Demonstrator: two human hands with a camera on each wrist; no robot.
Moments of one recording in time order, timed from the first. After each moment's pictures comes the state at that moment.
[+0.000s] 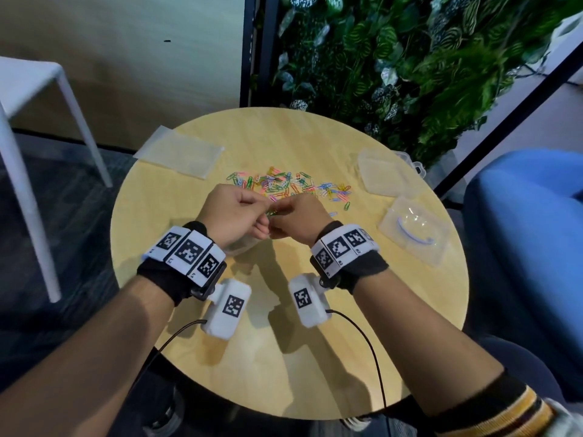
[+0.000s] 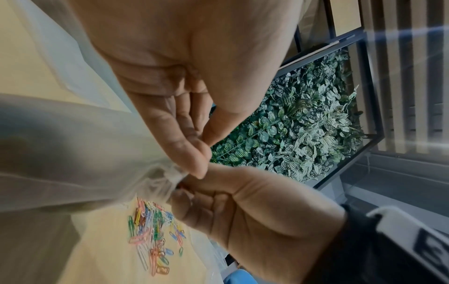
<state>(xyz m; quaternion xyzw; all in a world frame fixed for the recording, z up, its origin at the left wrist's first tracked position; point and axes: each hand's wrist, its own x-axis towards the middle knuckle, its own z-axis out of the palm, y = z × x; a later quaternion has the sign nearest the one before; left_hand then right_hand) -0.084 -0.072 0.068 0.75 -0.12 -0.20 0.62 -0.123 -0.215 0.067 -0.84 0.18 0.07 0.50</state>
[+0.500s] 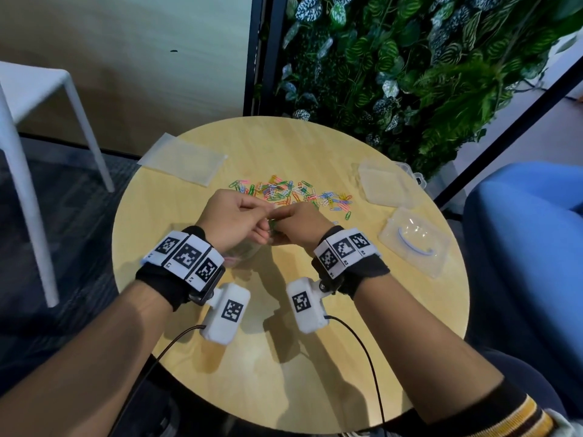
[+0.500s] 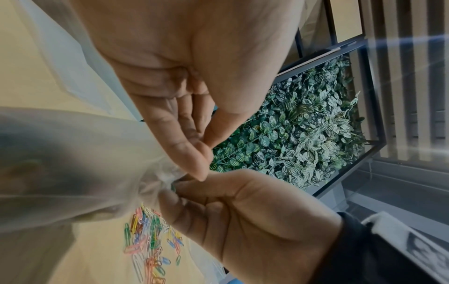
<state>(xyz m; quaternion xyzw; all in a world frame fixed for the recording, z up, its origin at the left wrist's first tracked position) -0.079 -0.069 0.071 0.73 -0.13 -0.22 0.63 -0.115 -0.213 0.073 -0.80 0.21 0.12 0.54</state>
